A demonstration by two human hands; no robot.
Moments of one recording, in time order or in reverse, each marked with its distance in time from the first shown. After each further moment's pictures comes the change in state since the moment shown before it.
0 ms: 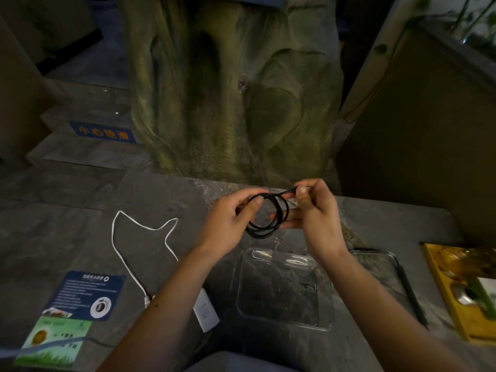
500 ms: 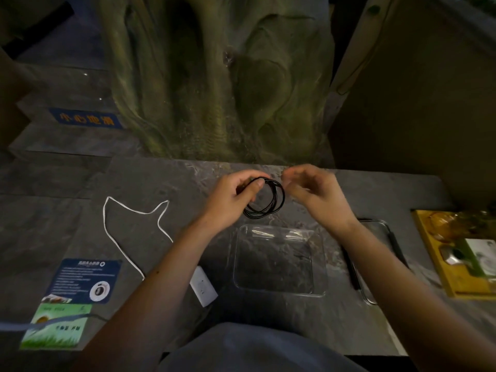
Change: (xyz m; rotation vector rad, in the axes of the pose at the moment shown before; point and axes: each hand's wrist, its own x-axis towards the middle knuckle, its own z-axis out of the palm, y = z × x) left_hand 0.007 -0.015 0.020 0.008 -0.147 -0.004; right_hand 0.006 0.020 -0.046 -0.377 -0.154 -0.091
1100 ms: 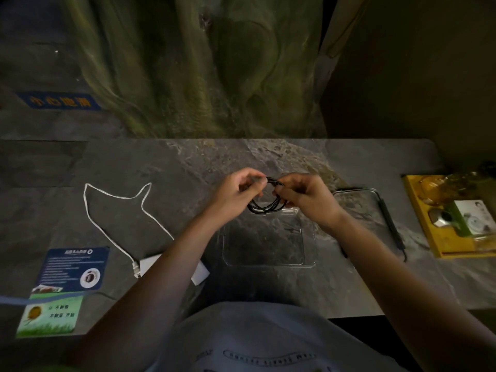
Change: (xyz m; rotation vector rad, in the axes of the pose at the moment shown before) left_hand -0.005 -0.031 0.056 -0.108 -0.132 -0.245; right_hand -0.023 0.065 -0.012 0.024 -0.117 0.190
